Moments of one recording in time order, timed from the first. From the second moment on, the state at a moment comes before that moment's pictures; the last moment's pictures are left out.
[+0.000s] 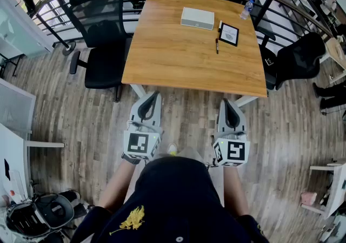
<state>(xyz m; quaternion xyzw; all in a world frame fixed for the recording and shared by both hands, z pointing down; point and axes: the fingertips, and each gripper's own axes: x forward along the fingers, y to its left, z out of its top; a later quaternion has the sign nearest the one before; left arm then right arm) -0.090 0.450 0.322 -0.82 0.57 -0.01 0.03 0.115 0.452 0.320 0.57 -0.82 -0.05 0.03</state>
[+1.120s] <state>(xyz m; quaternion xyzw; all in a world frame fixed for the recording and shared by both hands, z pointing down) -0.060 0.453 0.313 -0.87 0.48 0.01 0.06 0.097 0.431 0.305 0.57 -0.82 -0.07 0.00</state>
